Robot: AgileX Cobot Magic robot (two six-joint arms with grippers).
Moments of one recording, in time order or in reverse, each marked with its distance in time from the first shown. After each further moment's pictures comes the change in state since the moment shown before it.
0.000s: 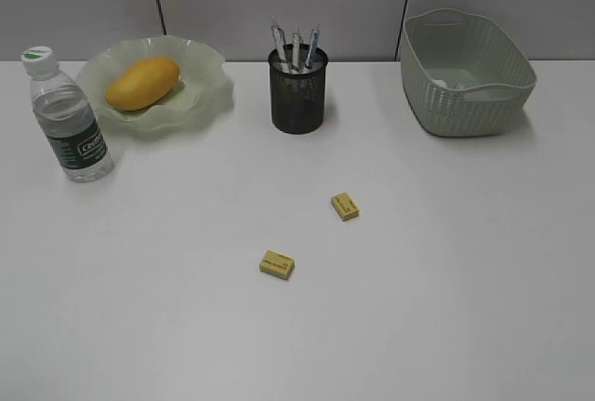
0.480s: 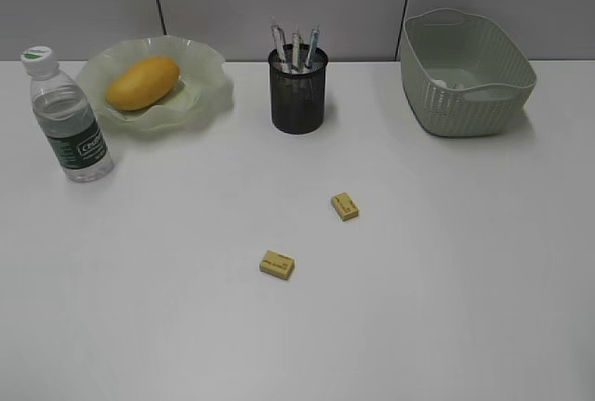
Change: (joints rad) left arm 0.000 0.000 0.000 0.000 0.000 0.000; right arm 0.000 0.283 -0.093 -0.004 -0.004 -0.002
